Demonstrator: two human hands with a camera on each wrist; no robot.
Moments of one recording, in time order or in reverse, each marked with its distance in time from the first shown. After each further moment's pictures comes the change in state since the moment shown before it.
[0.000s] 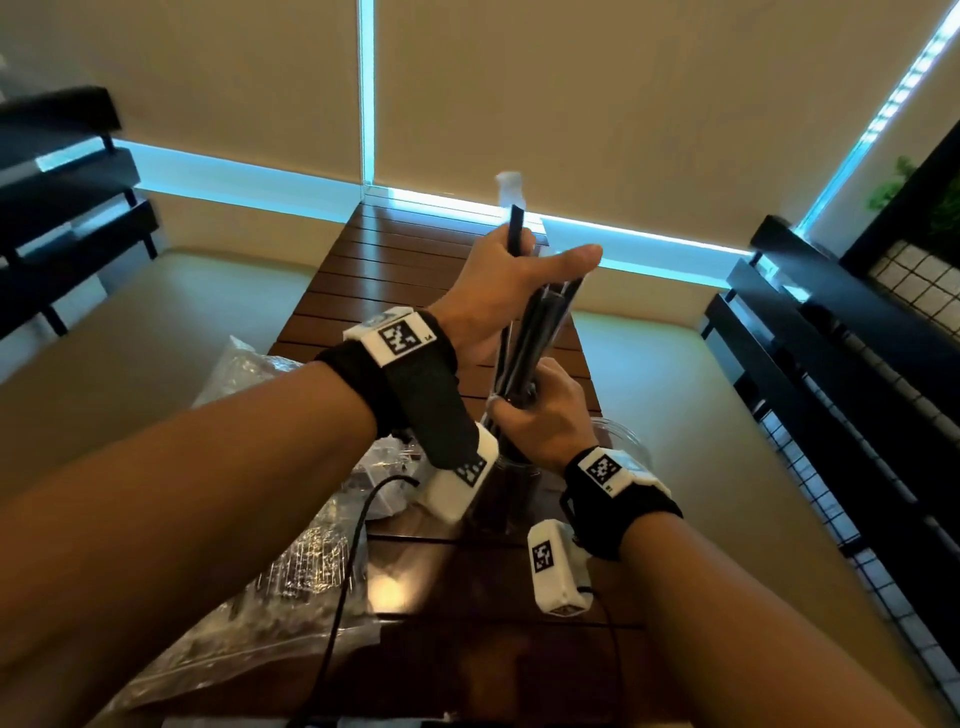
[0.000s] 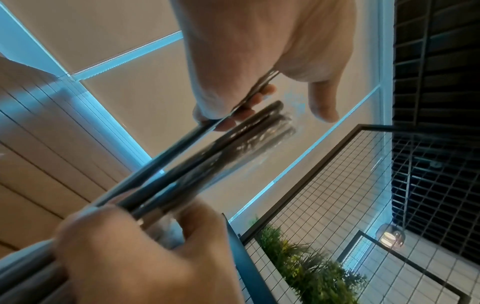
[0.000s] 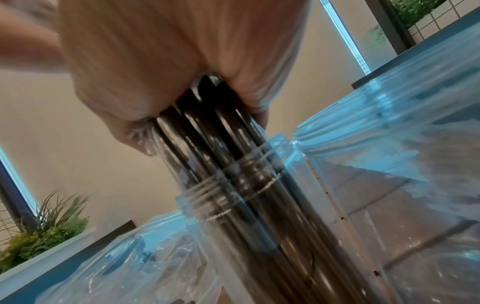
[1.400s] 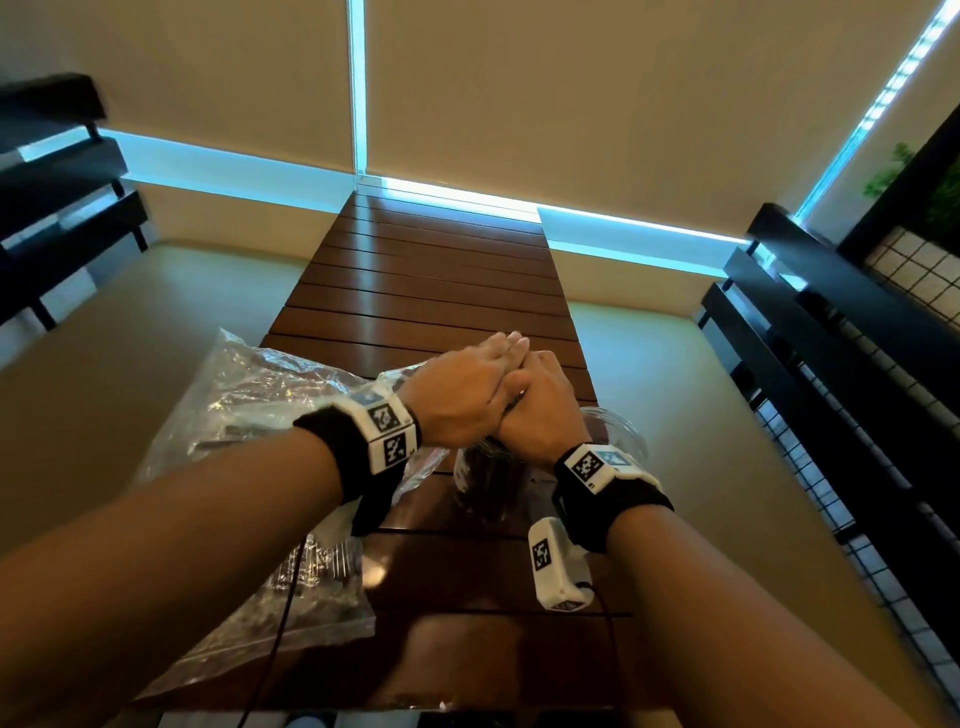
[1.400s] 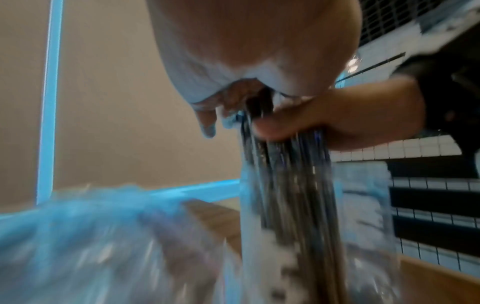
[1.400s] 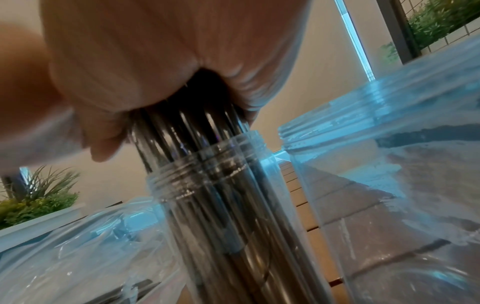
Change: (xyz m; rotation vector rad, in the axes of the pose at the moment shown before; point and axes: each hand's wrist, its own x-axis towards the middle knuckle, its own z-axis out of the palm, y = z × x) left_hand -0.041 -0.082 -0.027 1.248 -0.419 0.039; right_hand 0.002 0.012 0.003 -0.258 -0.087 -0.130
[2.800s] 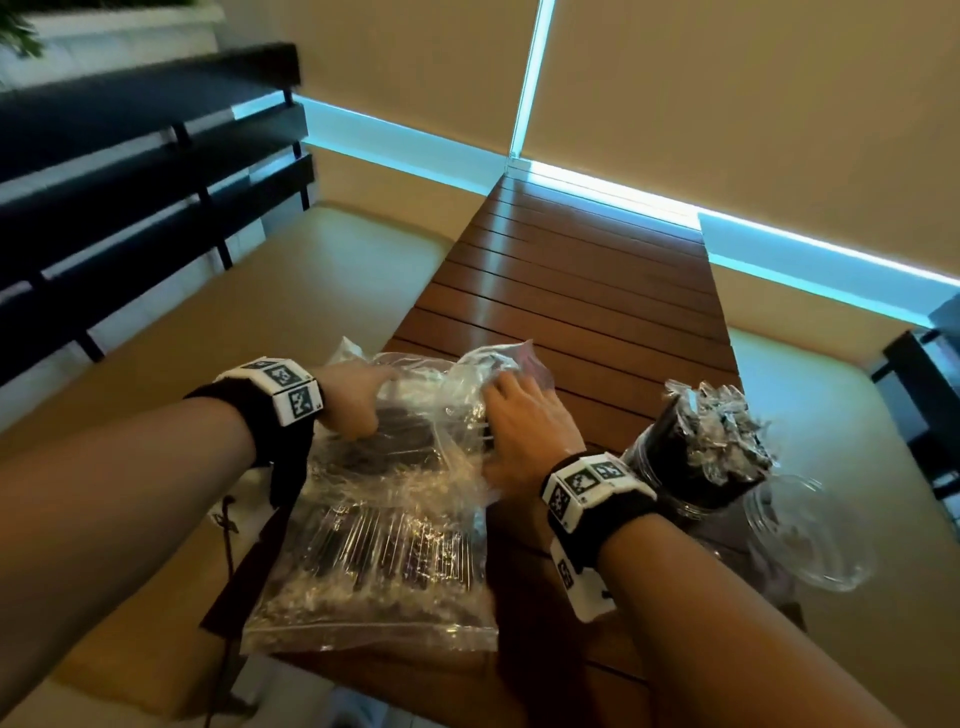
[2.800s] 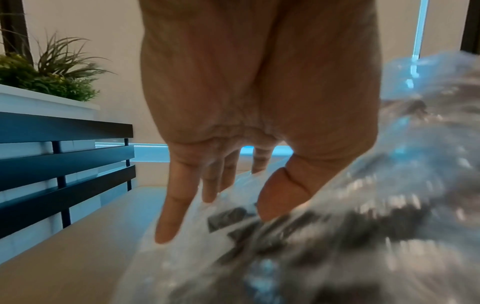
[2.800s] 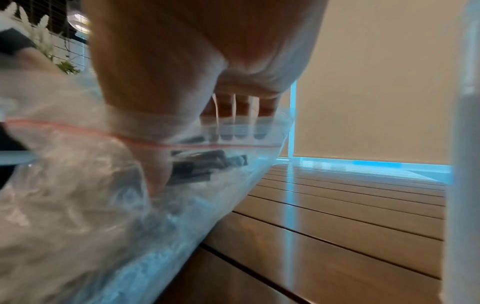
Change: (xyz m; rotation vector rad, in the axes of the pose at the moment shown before) left_hand -0.138 -0.199 -0.027 0.049 -0.379 -0.740; right_hand 0.038 -0.100 0.122 -0.445 -0.494 -0.364
